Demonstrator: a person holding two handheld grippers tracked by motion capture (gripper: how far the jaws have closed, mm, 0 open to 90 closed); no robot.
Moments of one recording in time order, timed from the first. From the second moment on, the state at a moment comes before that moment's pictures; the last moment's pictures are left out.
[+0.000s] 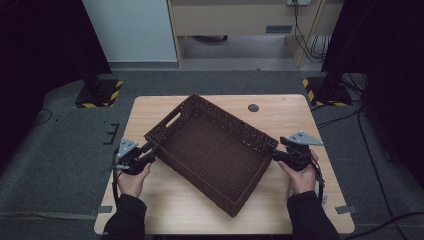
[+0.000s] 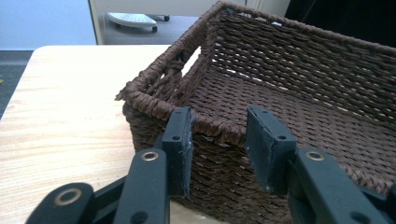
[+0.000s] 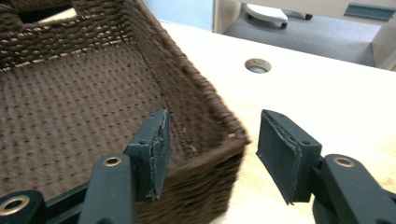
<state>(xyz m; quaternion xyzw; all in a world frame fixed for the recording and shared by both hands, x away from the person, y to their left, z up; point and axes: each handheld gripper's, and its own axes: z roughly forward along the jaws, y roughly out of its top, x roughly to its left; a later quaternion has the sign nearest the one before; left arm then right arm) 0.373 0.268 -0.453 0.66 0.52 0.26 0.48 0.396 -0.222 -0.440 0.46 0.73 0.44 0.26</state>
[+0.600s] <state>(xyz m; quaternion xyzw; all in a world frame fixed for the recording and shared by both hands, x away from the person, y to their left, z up) 0.354 0.248 -0.448 0.67 0.49 0.25 0.49 0.388 -0.221 -0.445 0.45 0.74 0.44 0.24</state>
